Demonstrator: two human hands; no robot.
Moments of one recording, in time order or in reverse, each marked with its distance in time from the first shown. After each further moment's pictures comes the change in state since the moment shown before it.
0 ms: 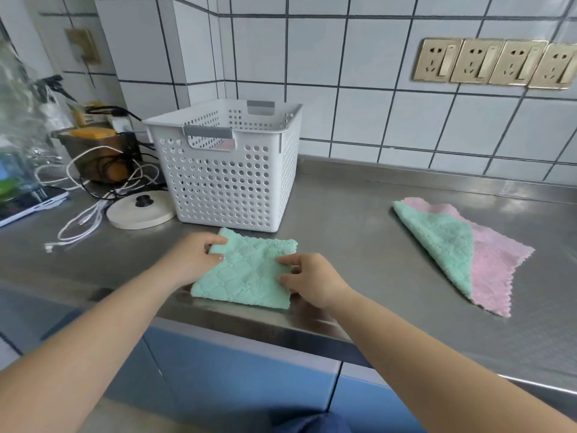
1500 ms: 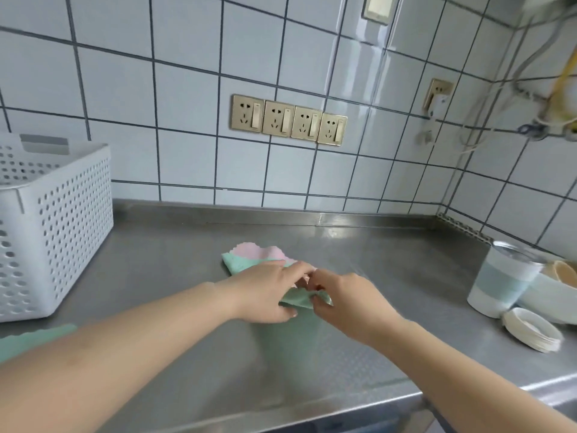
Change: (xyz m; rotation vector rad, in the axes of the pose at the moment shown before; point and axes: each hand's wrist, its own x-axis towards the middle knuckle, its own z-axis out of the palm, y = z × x) left_hand 0.005 0.306 0.191 0.336 -0.388 1.158; right_hand -0.144 0.093 -0.247 -0.812 0.449 0.067
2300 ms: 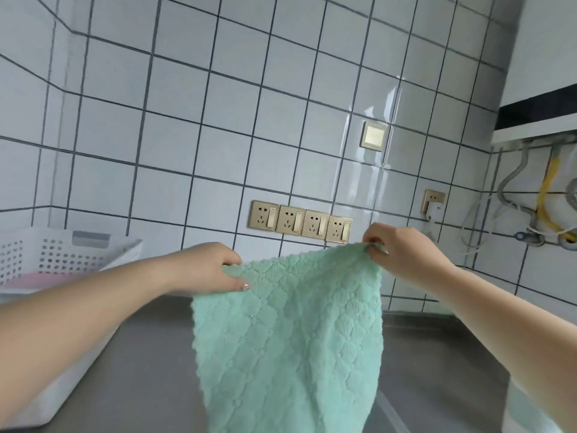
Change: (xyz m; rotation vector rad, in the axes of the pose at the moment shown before) left_hand -0.041 -0.036 -0.184 0.007 0.259 -0.391; right_hand 0.088 0.031 -0.187 -0.187 0.408 0.004
